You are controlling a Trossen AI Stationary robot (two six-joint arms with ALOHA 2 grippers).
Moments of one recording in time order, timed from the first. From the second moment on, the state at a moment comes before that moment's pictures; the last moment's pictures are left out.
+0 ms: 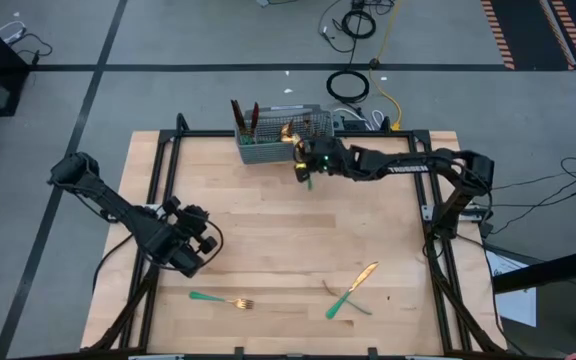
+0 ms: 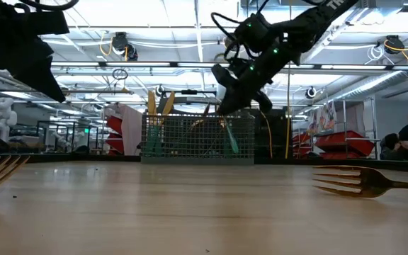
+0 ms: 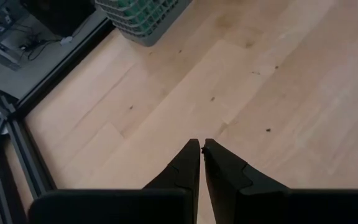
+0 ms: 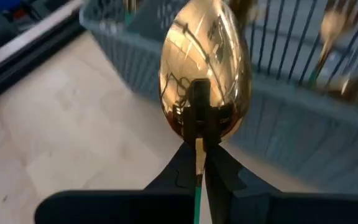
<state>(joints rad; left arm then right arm) -0.62 1.24 0.73 -1.18 -0.82 -1.33 -0.34 1.69 1.05 0.04 0.26 0.50</state>
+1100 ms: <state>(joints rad) -0.59 1.24 0.73 -1.18 -0.88 -1.33 -0.40 1.93 1.38 0.59 0.26 0.07</state>
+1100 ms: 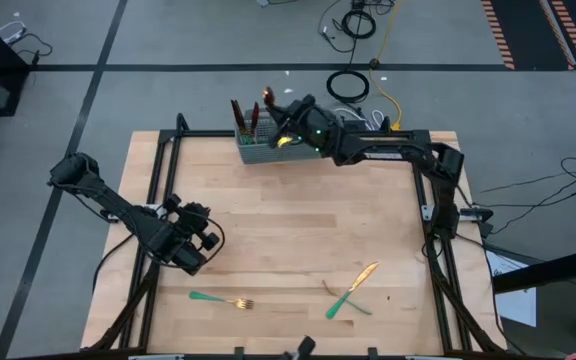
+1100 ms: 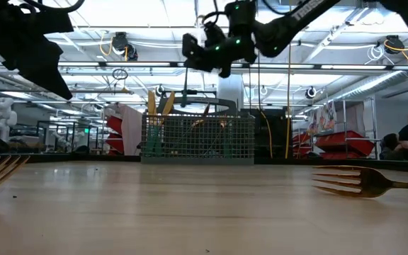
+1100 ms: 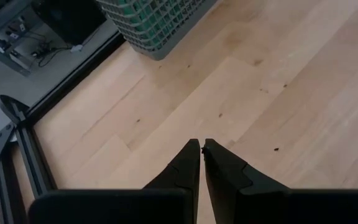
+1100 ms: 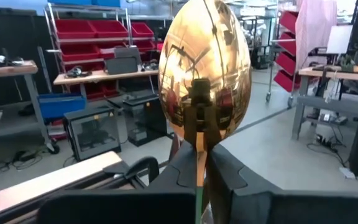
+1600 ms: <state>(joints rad) -0.59 1.24 0.73 -1.16 -0.88 -1.33 -0.40 2.10 1.46 0.58 0.27 0.22</state>
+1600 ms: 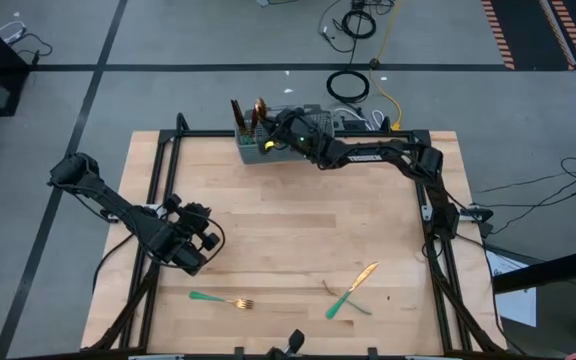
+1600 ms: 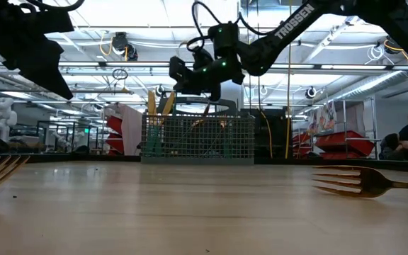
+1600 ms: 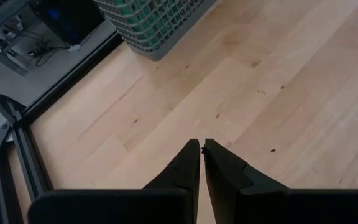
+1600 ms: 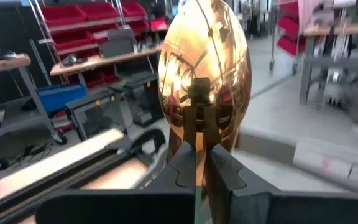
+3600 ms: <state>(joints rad) -0.59 1.24 0.73 -1.16 -0.89 -1.32 -0.19 1.69 1.46 -0.19 0.05 0.07</state>
